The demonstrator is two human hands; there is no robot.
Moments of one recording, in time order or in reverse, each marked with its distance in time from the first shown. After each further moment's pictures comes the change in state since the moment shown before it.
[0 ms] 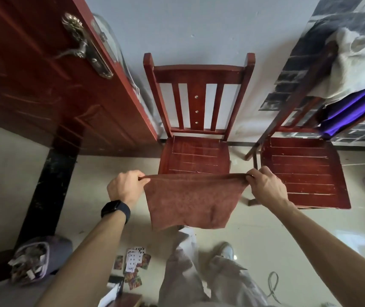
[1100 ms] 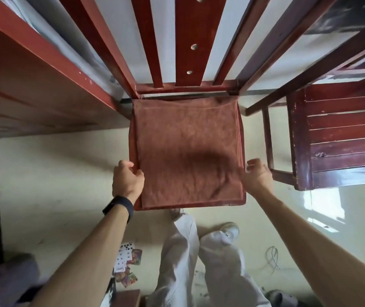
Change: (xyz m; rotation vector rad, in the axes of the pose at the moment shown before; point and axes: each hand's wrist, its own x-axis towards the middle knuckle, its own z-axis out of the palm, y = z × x) left_hand 0.217 -0.001 0.307 -0.389 -0.343 -0.214; right_hand 0.176 0.011 0.254 0.352 -0.121 0.677
